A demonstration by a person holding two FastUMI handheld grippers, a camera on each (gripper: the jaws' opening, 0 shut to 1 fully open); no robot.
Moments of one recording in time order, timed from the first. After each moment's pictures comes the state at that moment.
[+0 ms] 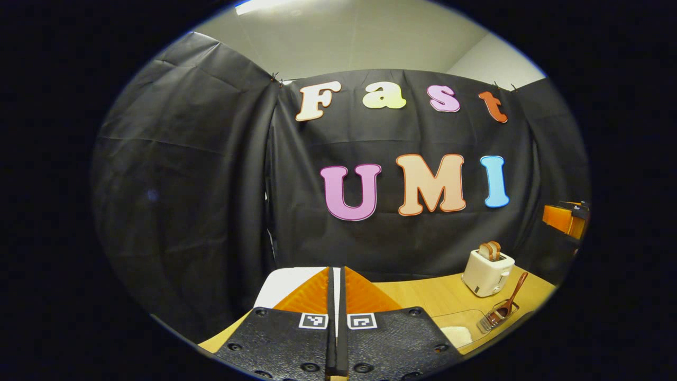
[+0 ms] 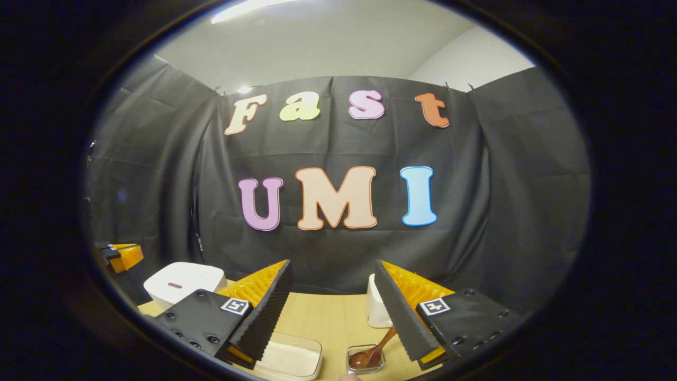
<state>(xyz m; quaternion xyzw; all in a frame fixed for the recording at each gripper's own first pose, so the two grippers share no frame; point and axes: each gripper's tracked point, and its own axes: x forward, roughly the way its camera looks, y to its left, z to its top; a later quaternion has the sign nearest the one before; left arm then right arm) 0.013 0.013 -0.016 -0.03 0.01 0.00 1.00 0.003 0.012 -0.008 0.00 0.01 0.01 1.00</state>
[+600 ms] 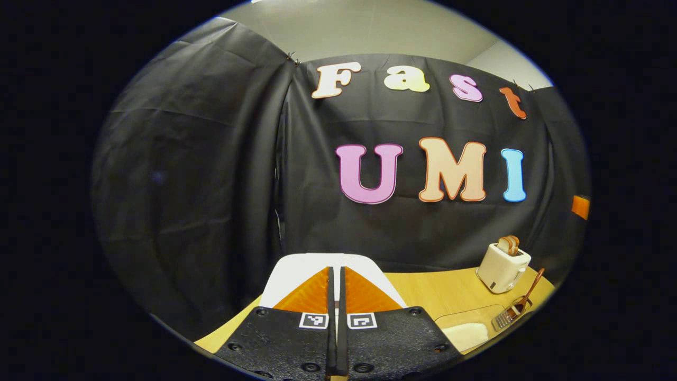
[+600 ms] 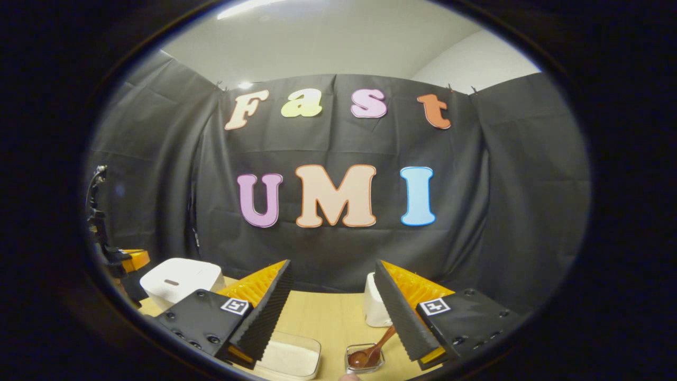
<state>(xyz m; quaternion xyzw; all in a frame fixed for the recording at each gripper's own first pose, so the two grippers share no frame) 0.063 0.058 -0.074 -0.05 0.06 0.02 1.00 0.002 0.019 -0.010 -0.02 0.01 0.00 1.00</state>
